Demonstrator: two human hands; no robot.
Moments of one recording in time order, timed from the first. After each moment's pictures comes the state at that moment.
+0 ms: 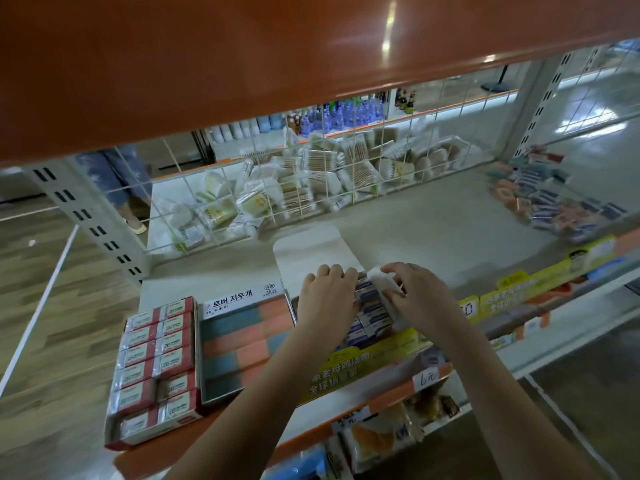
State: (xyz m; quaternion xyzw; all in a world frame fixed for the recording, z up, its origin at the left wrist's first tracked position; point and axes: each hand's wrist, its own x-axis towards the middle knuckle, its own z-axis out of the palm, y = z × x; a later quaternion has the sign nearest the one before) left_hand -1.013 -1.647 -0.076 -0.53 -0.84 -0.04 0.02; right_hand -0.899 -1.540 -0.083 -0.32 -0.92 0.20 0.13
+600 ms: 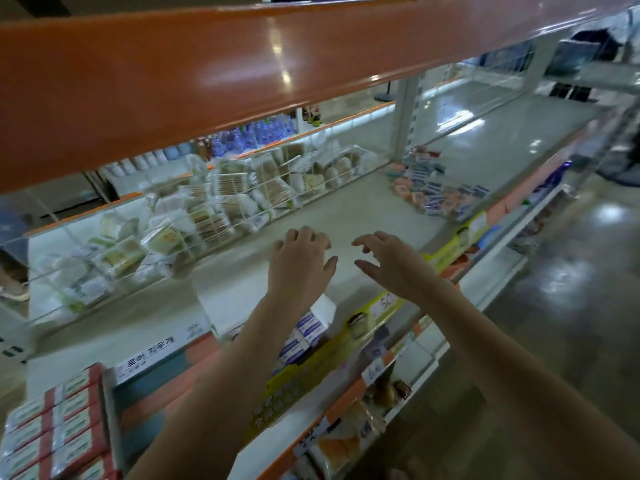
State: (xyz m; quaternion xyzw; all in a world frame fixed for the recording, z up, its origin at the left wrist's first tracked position) left_hand -0.995 -1.573 -0.038 -0.62 -0.77 -0.12 0.06; right_hand -0.848 -1.480 -0.053 -0.35 -0.91 0.14 0.16
